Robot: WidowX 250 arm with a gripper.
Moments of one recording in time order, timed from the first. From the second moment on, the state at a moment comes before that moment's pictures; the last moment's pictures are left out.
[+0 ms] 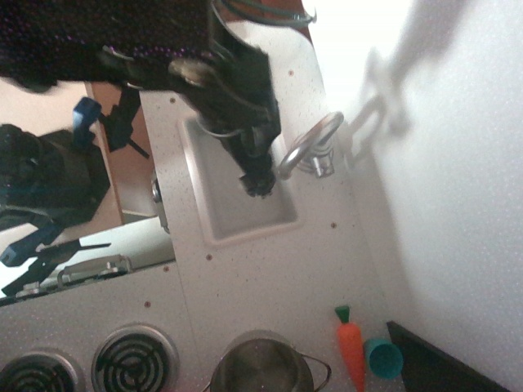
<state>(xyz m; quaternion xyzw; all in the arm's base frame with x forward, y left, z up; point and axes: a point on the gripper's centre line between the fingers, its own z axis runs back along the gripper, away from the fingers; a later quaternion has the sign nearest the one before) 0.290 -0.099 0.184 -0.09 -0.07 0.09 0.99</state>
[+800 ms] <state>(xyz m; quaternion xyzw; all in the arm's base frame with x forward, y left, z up) 0.256 -0.108 0.182 0.14 0.12 0.19 0.97</state>
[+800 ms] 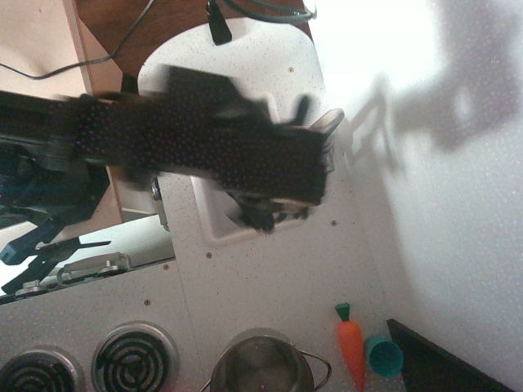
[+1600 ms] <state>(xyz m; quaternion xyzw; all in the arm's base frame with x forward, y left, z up) 0.287 -0.055 0.151 -0.02 -0.18 0.15 0.97</state>
